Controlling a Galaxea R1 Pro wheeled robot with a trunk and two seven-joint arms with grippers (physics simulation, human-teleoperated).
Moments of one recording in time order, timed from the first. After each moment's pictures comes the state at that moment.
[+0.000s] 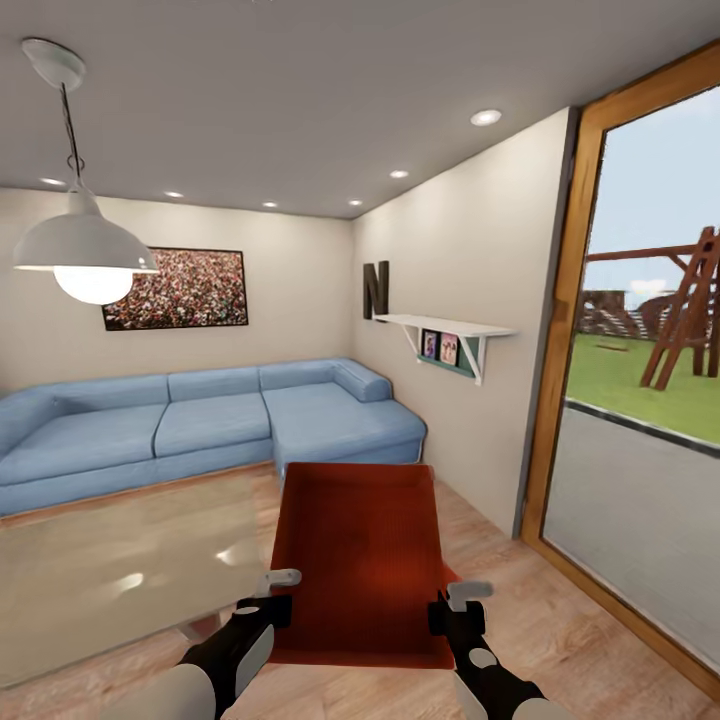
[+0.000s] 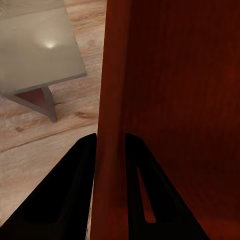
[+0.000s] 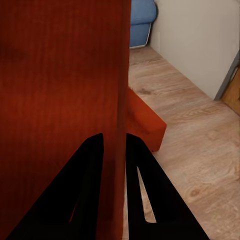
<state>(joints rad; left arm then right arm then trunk) -0.62 -0.11 -0.13 -0.26 0.17 0.10 0.22 -0.57 0.13 -0.18 -0.16 0.26 -0.34 -0.14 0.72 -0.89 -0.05</state>
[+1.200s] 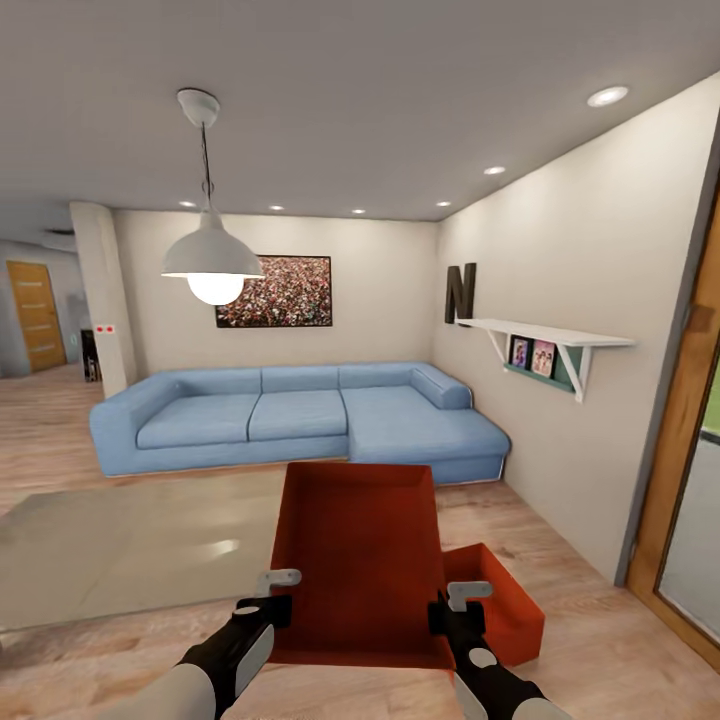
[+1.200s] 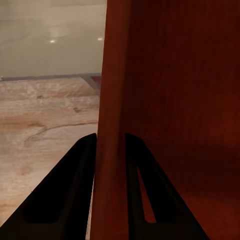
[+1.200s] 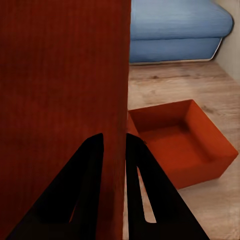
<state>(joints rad) -0.62 -0.11 -0.13 -0.26 0.17 0.10 0.22 -0.57 0.13 -0.18 -0.16 0.27 -0.34 -0.14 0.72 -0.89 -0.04</state>
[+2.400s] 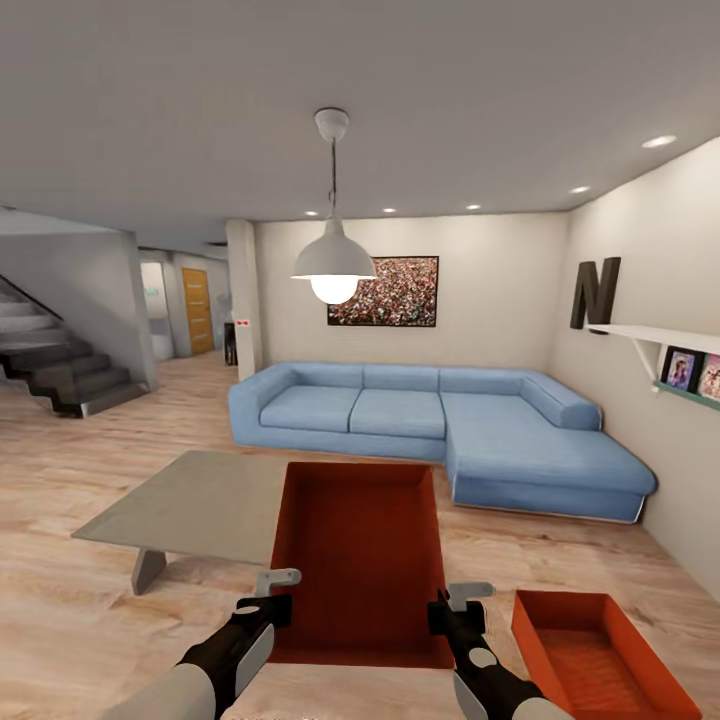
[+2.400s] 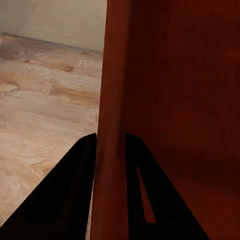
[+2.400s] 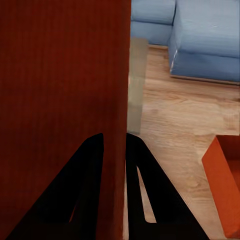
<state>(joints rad) -0.62 -0.11 -0.13 -0.26 0.18 0.10 0.22 -0.57 0.13 -0.18 -0.16 0.27 -0.34 -0.14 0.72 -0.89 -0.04</state>
